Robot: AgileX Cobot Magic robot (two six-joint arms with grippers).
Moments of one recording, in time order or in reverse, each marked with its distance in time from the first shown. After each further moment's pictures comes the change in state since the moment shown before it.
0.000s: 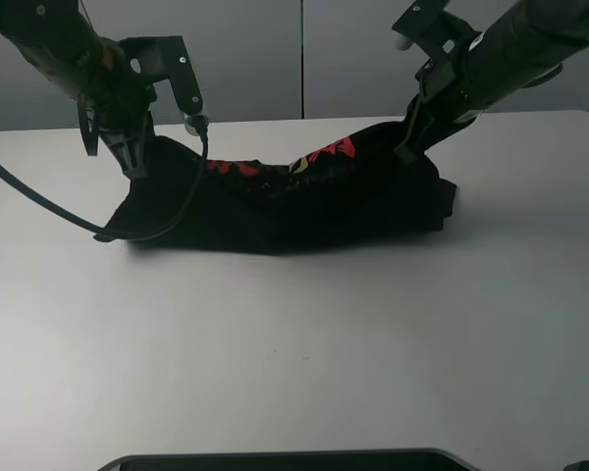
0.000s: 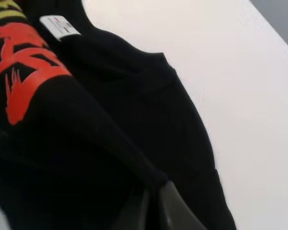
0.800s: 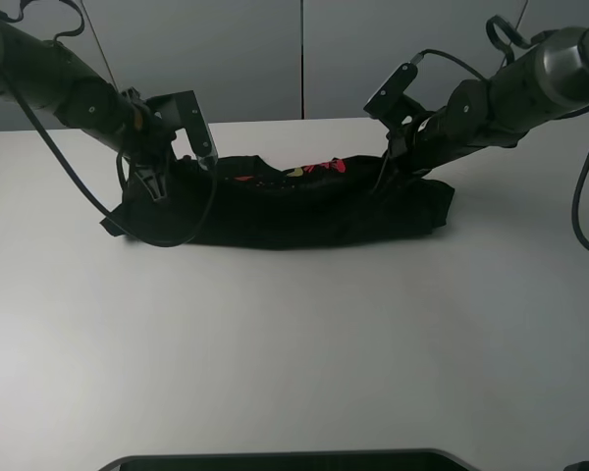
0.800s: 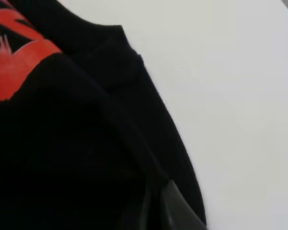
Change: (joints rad) left arm 0.100 0.290 0.000 0.129 -0.384 -0.086; right arm 0.000 0.337 0.000 -0.020 -0.452 -0.001
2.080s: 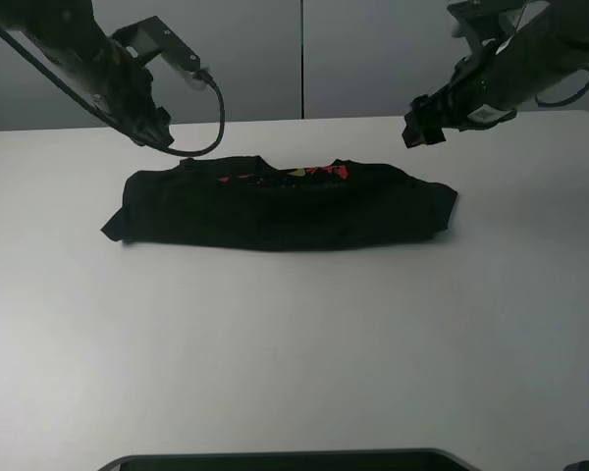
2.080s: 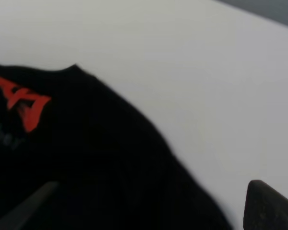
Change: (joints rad) left arm 0.002 -0.123 -0.158 -0.230 0.370 -0.194; right arm -0.104 -0.337 0.000 0.001 0.481 0.464
